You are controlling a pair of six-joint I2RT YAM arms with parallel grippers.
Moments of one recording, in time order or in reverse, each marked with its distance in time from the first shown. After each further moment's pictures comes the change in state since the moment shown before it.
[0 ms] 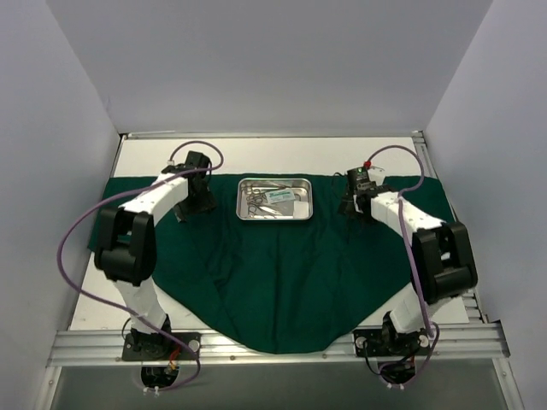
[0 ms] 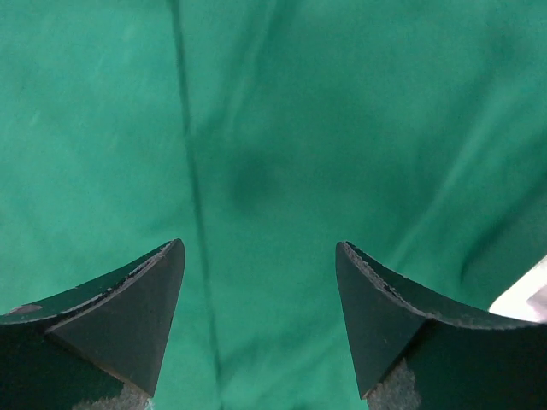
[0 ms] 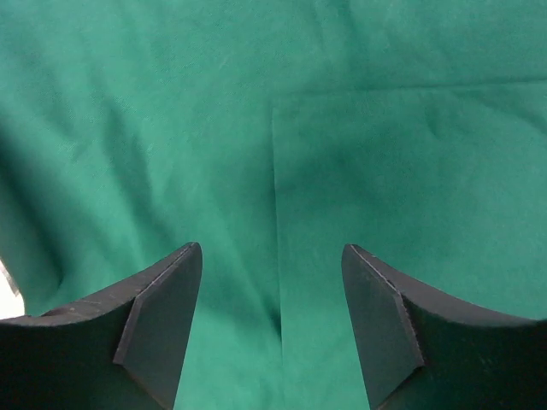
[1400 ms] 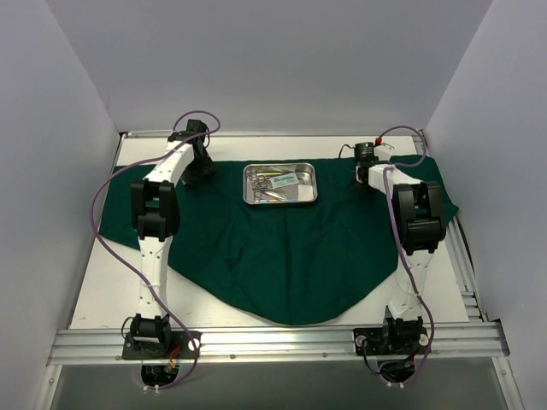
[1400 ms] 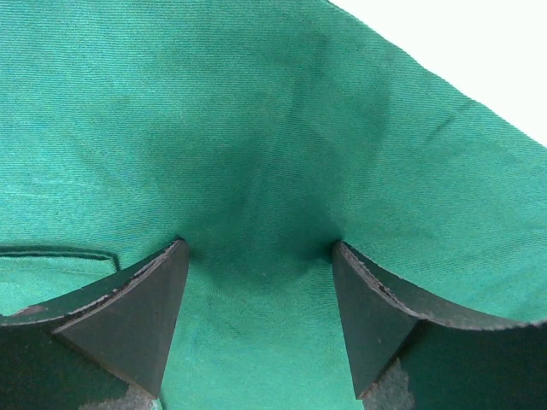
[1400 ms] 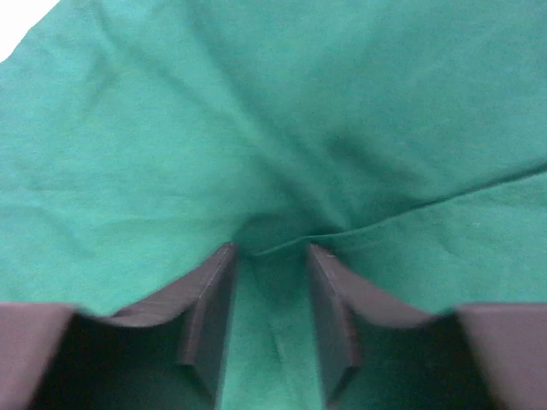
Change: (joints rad) left arm 0.120 0.697 0.880 -0.143 0.038 0.068; right arm -0.165 0.522 0.425 0.175 0.093 0.007
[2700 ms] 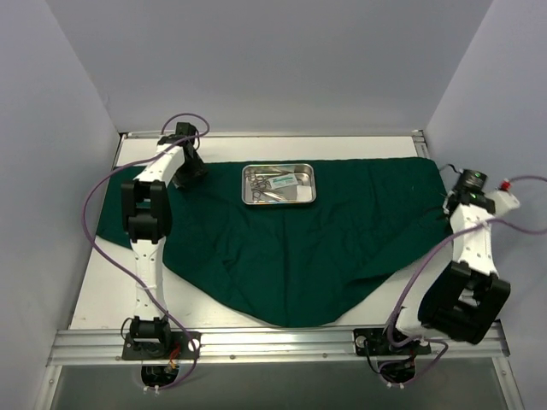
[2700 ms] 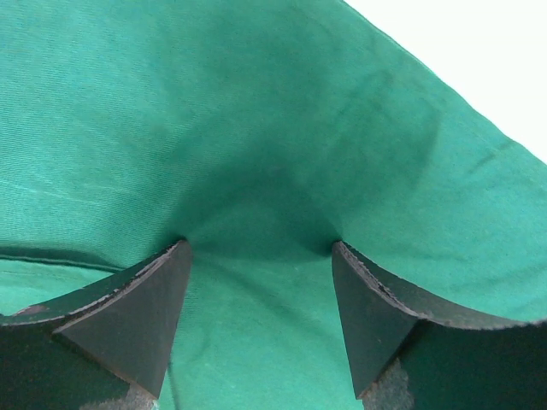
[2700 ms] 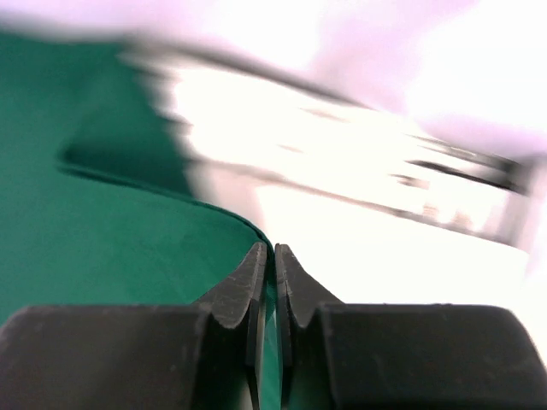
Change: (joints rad) left arm 0.048 -0.078 -0.141 0.088 0.013 -0.024; right arm -0.509 -0.720 -0.370 -0.391 0.126 0.121
